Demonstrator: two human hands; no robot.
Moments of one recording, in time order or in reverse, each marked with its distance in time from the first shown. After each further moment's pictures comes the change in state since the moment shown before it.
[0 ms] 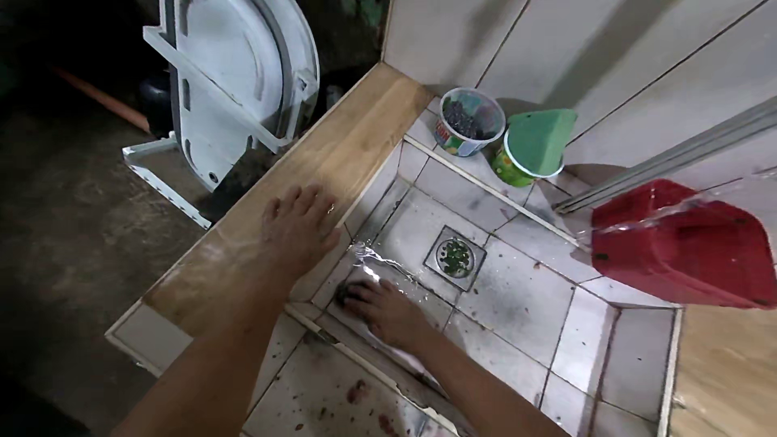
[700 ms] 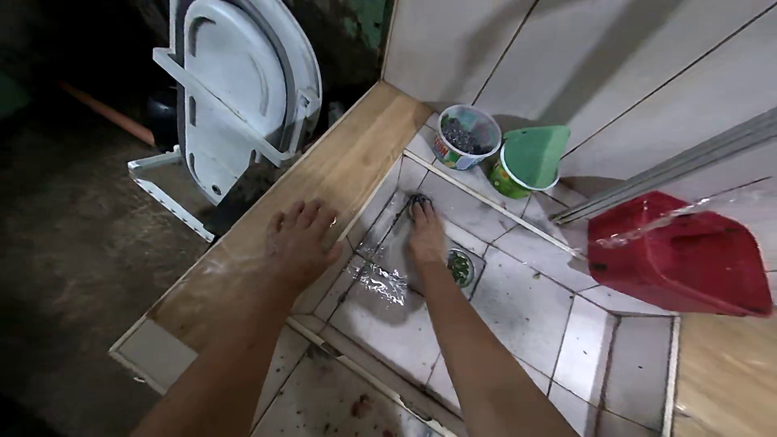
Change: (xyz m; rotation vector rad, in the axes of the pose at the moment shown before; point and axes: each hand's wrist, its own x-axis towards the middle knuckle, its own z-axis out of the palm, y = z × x) left_hand 0.000 0.000 -0.002 0.015 -0.023 -0.013; right_hand 0.088 0.109 -0.052 -0.251 0.250 0.808
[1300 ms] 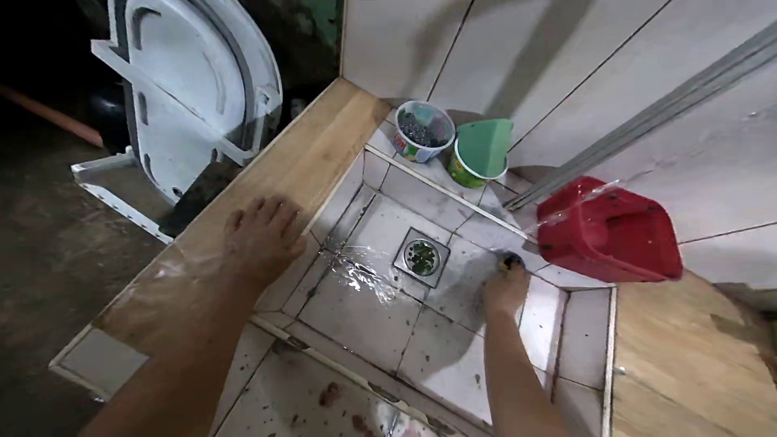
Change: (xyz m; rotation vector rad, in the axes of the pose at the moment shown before) left_hand 0.000 0.006 -0.005 -0.005 -0.020 -0.009; right_hand -0.117 0.176 -0.069 0.127 0.296 0.649
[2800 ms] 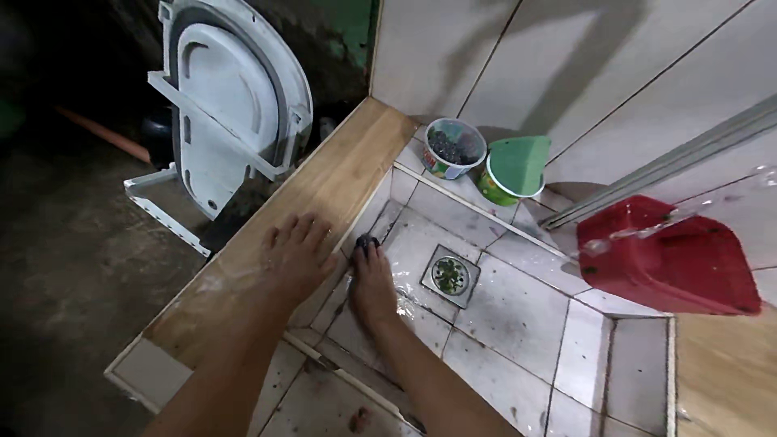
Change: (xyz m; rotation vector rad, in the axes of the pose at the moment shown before) left_hand 0.002 -0.005 0.005 0.020 0.021 -0.003; right_hand -0.146 -0.202 0.112 0.011 -0.376 -0.771
